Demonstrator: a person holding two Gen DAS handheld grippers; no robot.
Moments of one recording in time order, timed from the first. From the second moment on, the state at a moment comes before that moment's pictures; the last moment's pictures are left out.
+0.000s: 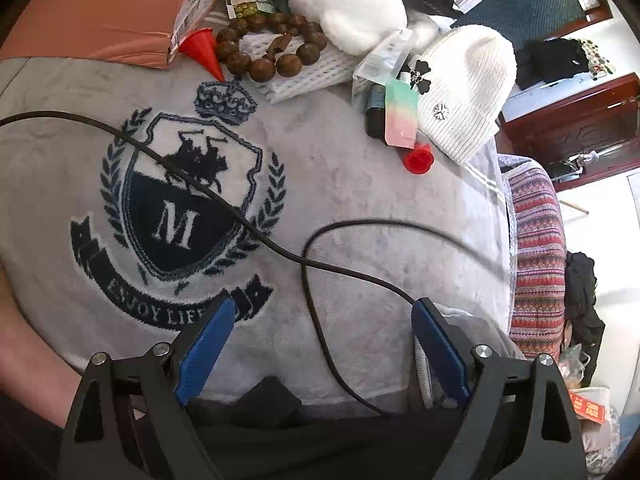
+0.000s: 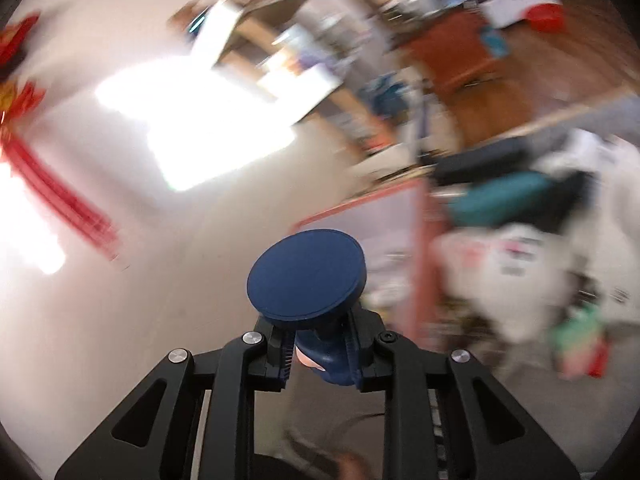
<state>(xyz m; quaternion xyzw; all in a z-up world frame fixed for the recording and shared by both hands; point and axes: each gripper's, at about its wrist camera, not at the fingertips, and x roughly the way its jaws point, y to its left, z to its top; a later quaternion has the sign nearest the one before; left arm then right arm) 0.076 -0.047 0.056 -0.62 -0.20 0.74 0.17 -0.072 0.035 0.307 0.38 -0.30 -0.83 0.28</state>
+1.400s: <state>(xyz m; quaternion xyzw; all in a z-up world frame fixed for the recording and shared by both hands) 0.069 -0.045 0.045 -0.63 -0.21 0.73 0.16 -0.072 0.148 0.162 0.55 -0.11 -0.83 0.08</state>
